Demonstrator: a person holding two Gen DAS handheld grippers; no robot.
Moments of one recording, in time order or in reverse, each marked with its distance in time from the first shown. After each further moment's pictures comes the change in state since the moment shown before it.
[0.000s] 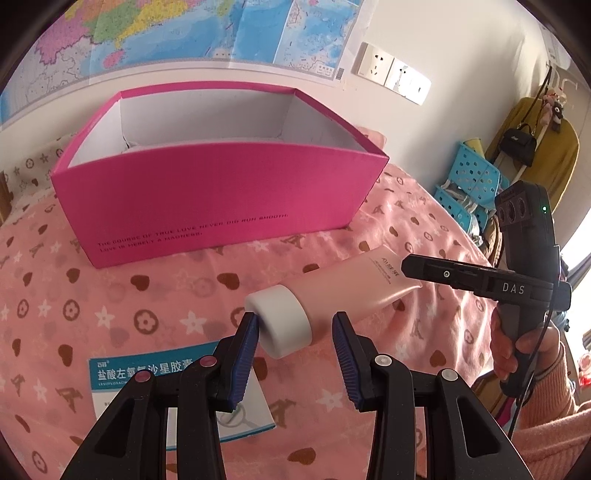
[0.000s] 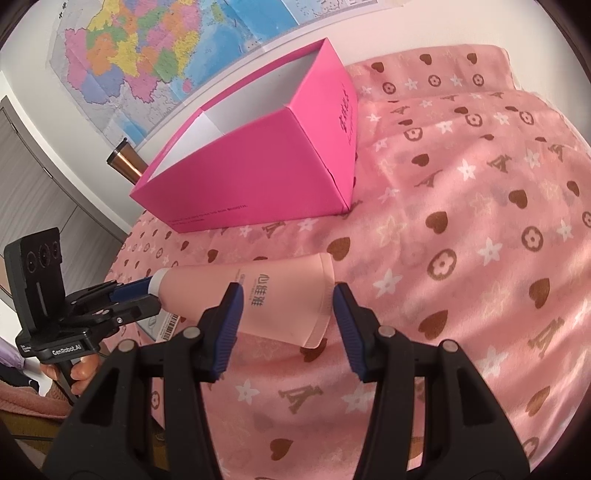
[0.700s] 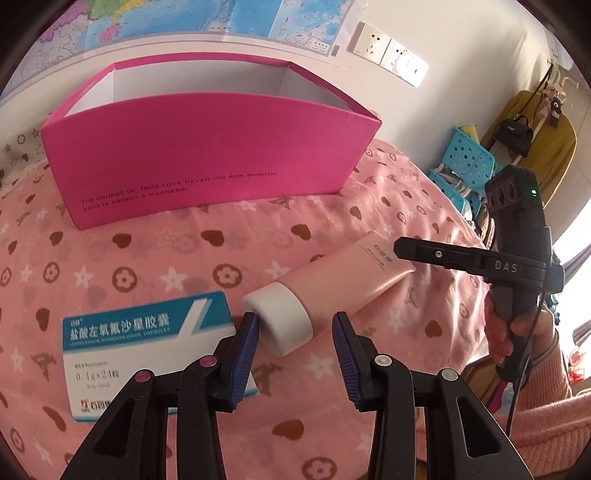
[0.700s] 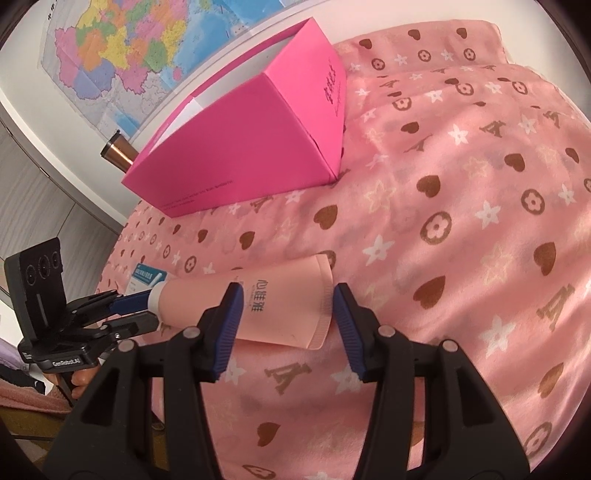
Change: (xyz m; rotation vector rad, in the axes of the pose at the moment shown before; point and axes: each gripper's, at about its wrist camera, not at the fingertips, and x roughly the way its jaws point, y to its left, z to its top) left arm 0.011 -0.004 -0.020 -0.022 0.082 -0.045; right arm 0.003 -0.013 -0.013 0.039 0.042 0.012
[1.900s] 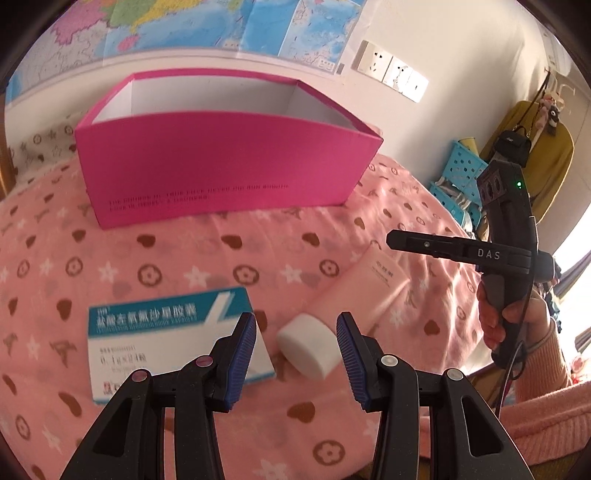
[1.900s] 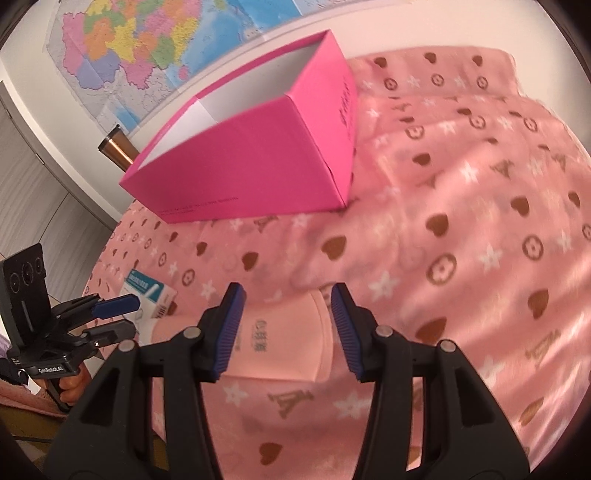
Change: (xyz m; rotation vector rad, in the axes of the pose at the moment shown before) left arm -0.022 0.010 -0.010 -0.011 -0.051 0.003; right arm 0.003 0.010 0.014 -0.062 0.002 -0.055
